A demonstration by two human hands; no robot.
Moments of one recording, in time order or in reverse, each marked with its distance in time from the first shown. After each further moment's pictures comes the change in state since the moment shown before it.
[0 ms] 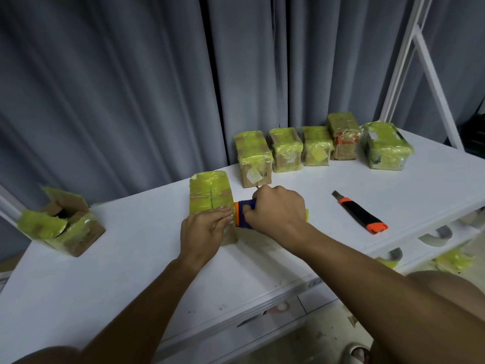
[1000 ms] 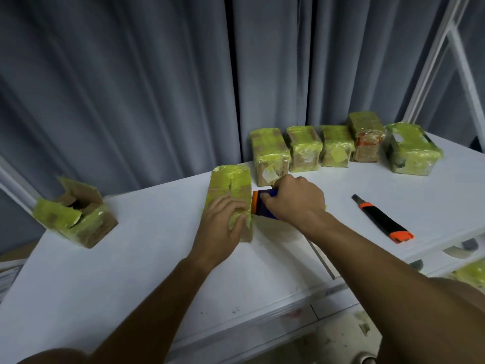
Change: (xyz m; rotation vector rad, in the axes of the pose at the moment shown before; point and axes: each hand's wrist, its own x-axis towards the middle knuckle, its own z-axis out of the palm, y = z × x) left_hand 0.006 -0.012 0.002 -0.019 -0.087 0.050; right_hand 0.041 0.006 0.018 0.031 -0.016 0.092
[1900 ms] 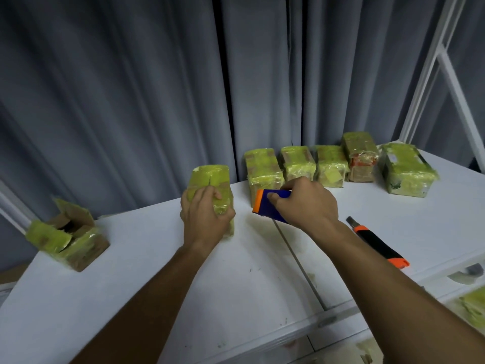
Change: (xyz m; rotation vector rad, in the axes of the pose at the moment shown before) left_hand 0.070 0.012 -0.004 0.095 0.194 -0.346; right_hand 0.019 0.029 -0.048 0.190 0.057 0.045
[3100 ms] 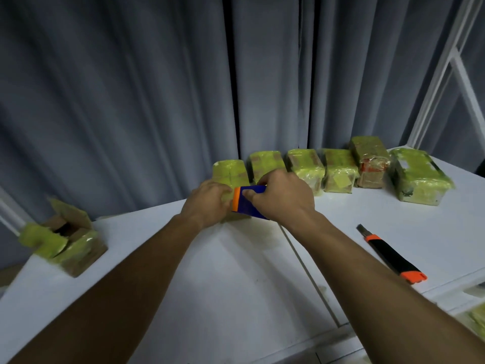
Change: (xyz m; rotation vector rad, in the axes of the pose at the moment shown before) left_hand 0.081 -0.032 0.008 0.245 -0.423 0.236; right_hand 0.024 -0.059 0.020 -0.059 -0.045 -0.110
